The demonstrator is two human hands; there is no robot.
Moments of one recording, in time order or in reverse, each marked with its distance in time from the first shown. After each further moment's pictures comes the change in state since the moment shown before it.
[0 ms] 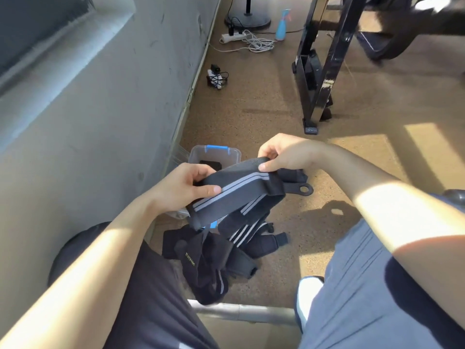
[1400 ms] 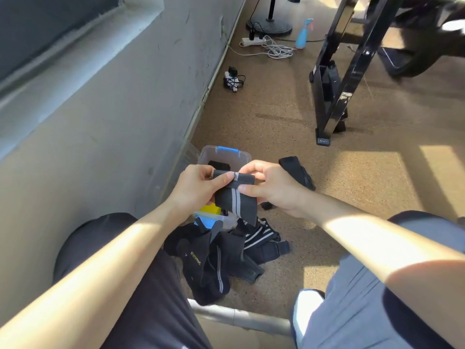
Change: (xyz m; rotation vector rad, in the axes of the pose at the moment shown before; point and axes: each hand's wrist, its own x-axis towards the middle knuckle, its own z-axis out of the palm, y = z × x) left_hand 0.004 0.000 0.028 -0.080 0.435 -0.211; right_hand 0.001 -0.024 0.081 0.699 0.130 -0.077
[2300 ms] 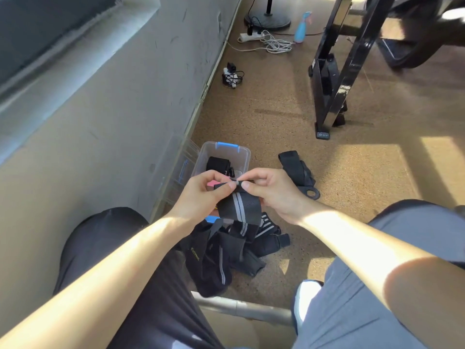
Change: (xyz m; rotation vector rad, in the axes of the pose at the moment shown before) left_hand -0.037 -0.002 0.014 -0.250 -0.068 -0.047; right_hand -0.019 0.023 0.014 0.206 0.111 -0.034
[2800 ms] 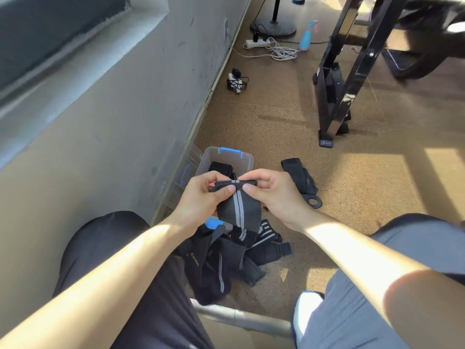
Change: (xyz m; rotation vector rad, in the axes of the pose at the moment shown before) left_hand 0.011 0.000 -0.003 -0.039 0.015 0.068; right_hand 0.006 -0.005 0.001 -0.050 0.026 -0.148
